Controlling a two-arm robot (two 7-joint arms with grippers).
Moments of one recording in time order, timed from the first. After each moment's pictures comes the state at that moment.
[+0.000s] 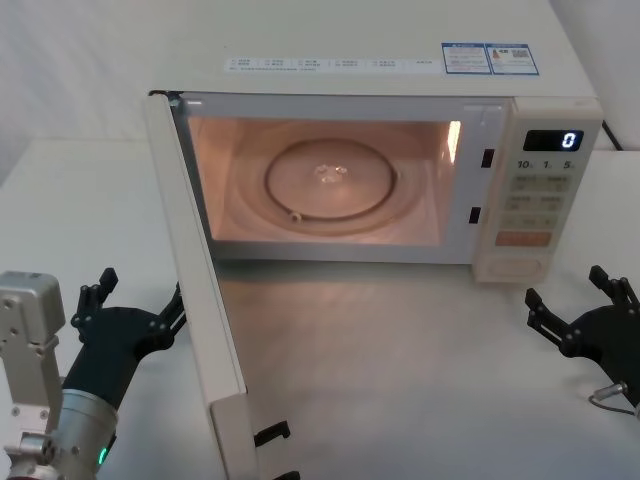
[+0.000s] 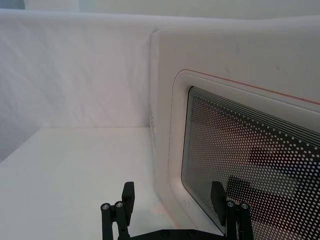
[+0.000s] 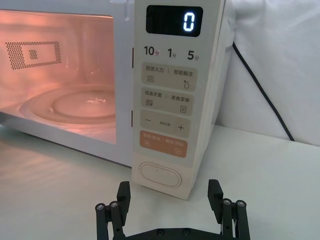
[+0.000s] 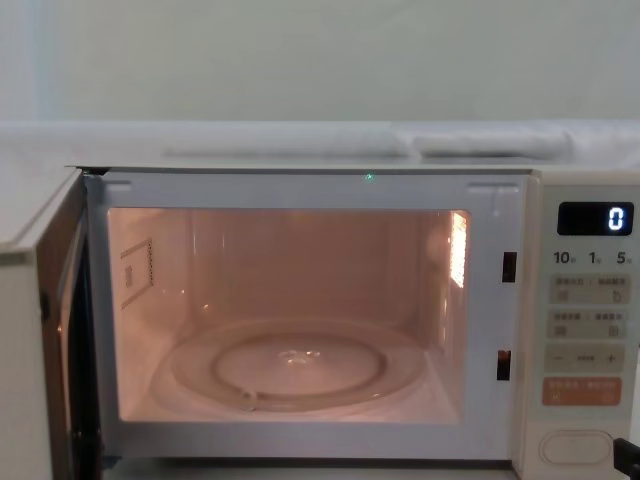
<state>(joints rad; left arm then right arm) 0.27 0.24 0.04 -1.85 -0.25 -0.02 -0.02 -0.09 0.28 -0.11 -1.60 0.20 -0.12 0.26</state>
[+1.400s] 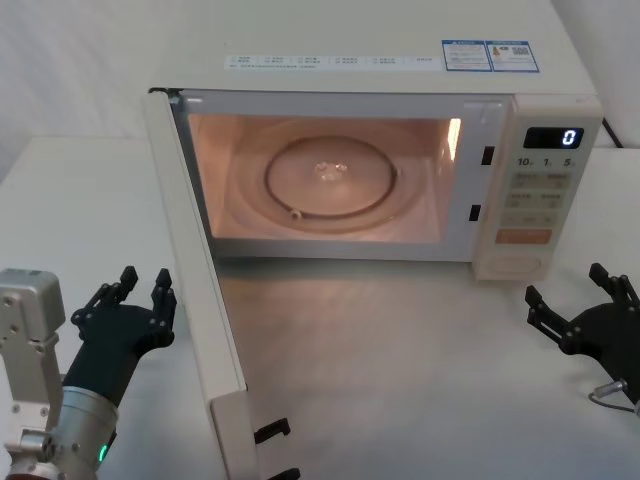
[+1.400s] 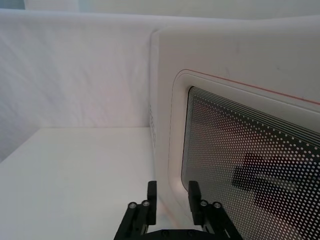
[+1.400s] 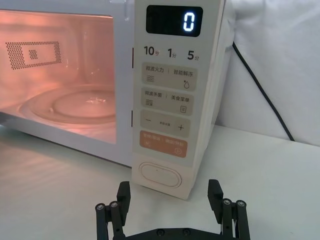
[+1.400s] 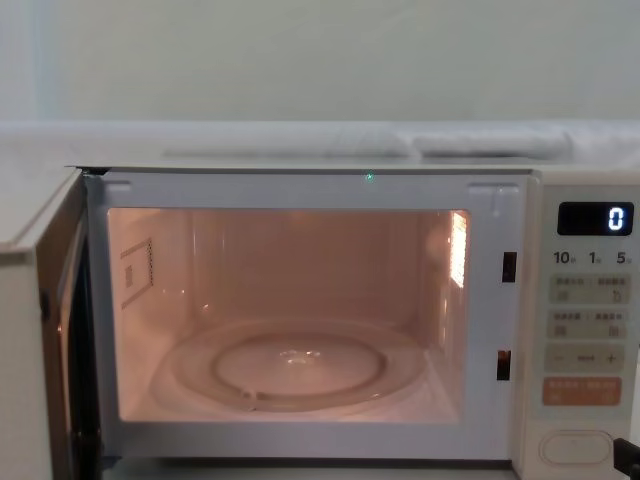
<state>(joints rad) 0.27 0.24 0.04 -1.85 -0.25 -0.02 -0.02 -0.09 0.28 -0.11 -1.60 0.20 -0.12 0.26</state>
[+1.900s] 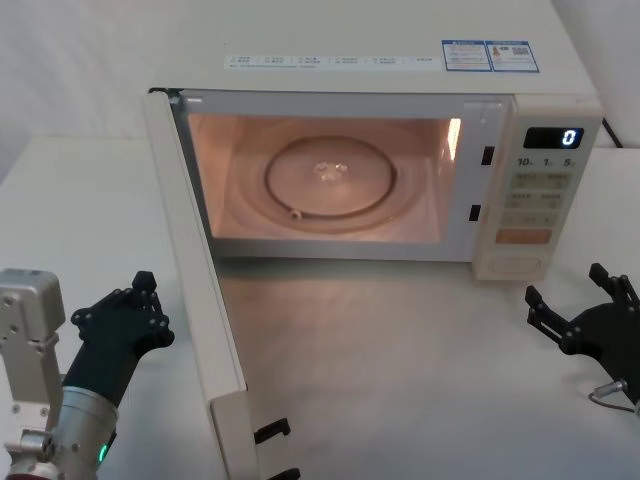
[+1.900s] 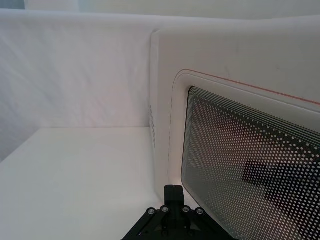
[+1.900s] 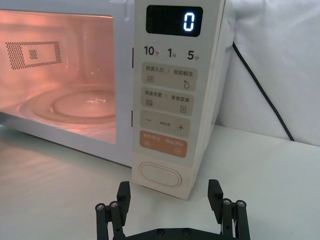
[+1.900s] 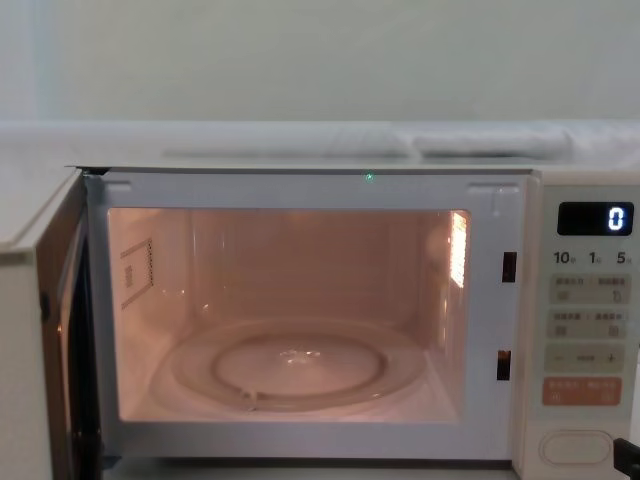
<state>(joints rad) 0.27 0.24 0.04 -1.85 -0.25 -0.02 -0.02 -0.09 0.28 -0.11 -1.60 0.20 -0.12 0.26</state>
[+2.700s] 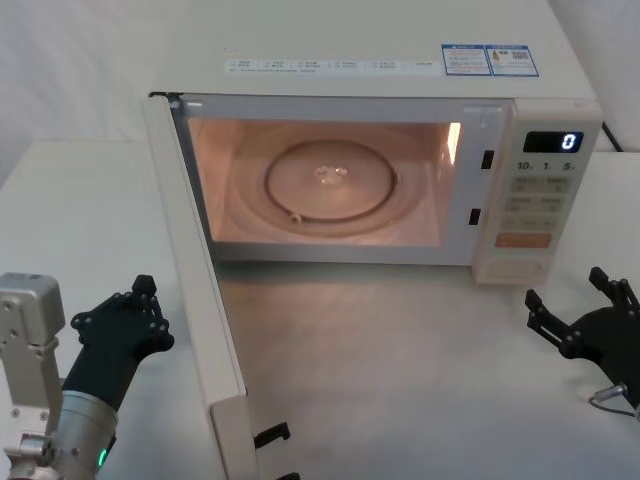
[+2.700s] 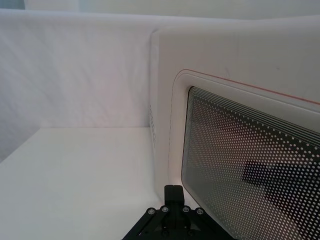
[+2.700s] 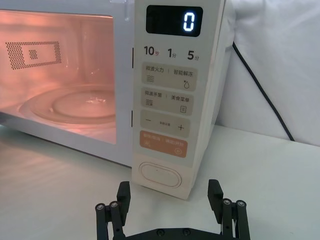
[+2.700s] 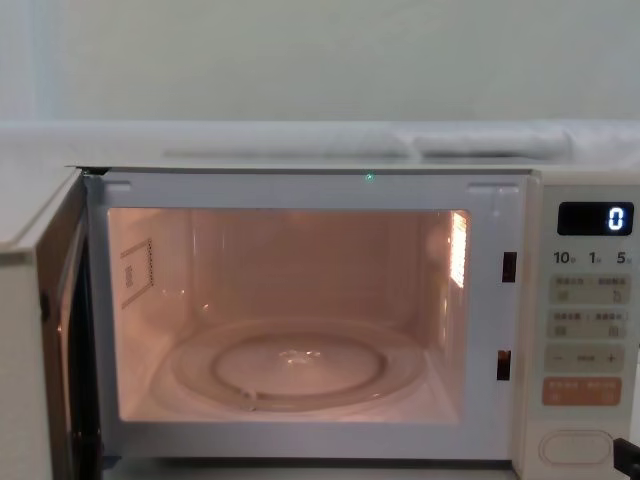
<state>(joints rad) 0.27 0.24 0.04 -1.85 -0.25 -0.02 -0.02 -0.09 0.28 -0.11 -1.60 0.20 -0.12 0.26</state>
